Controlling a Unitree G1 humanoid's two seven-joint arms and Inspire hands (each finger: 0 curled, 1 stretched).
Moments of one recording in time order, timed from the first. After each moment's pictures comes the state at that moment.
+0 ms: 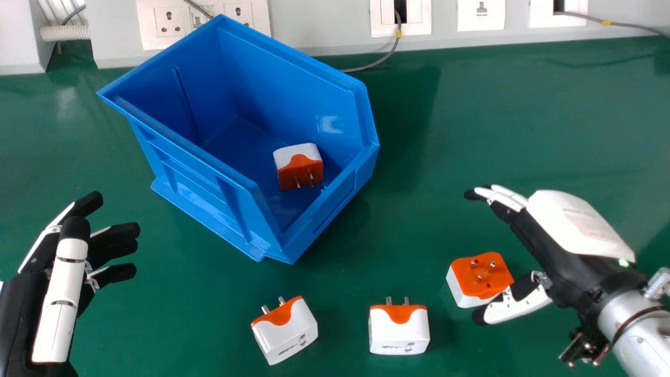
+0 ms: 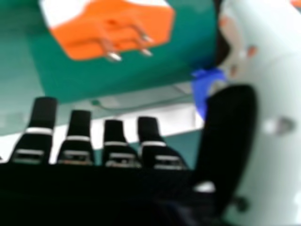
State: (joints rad) left arm 0.55 0.10 0.34 -0.55 -0.19 0.01 -0.13; right arm 0.07 -0.53 0.11 -0.23 -0.69 0.10 0.26
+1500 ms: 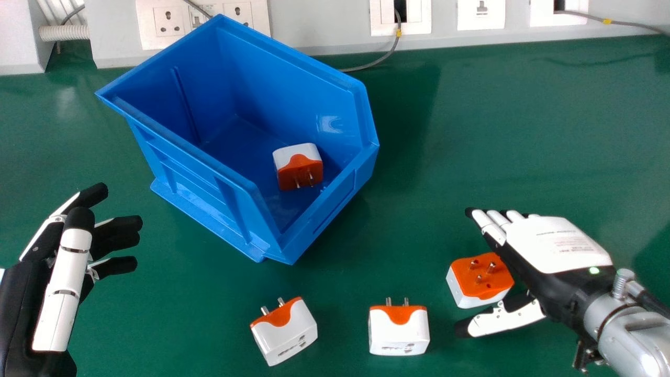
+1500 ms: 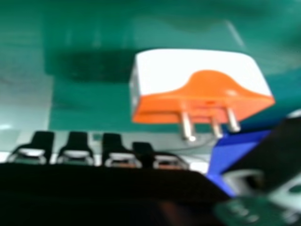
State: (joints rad) left arm 0.52 0.13 0.34 -0.54 -0.19 0.03 -0.14; right arm -0.09 -0.63 0.25 0.07 -0.86 -0.04 0.22
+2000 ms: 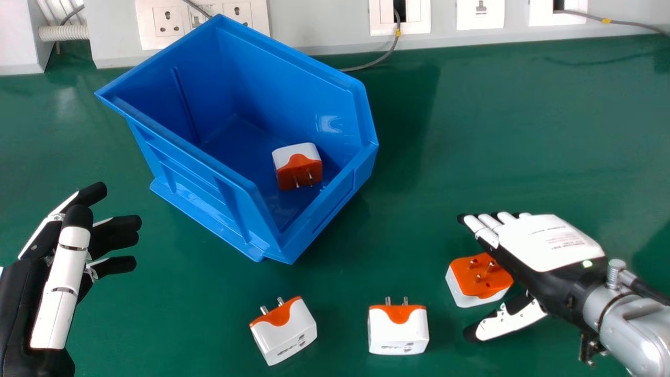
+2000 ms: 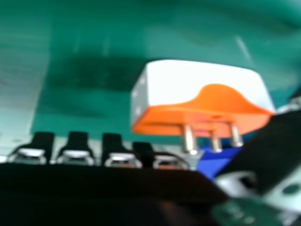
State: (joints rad) left arm 0.51 0.14 0.35 -0.55 -0.19 0.05 -0.14; right arm -0.18 -0.68 0.29 0.18 -0.87 -0.14 0.22
